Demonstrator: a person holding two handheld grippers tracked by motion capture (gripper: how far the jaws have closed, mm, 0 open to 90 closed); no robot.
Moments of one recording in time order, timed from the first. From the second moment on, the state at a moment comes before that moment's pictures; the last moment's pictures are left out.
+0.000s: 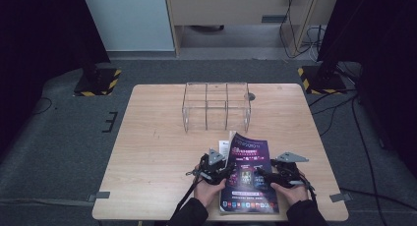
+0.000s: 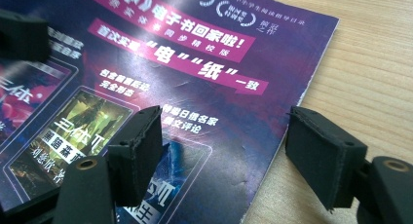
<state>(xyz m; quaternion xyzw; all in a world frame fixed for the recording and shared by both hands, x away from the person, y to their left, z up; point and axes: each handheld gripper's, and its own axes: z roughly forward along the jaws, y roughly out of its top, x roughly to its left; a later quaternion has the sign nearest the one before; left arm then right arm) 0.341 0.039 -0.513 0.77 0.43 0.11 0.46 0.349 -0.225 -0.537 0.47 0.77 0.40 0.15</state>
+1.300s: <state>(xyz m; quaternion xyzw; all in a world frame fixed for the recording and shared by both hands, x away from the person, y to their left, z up) 0.314 0.057 -0.461 0.71 0.39 0.11 0.57 0.343 -0.244 -0.508 0.46 0.72 0.50 0.11</state>
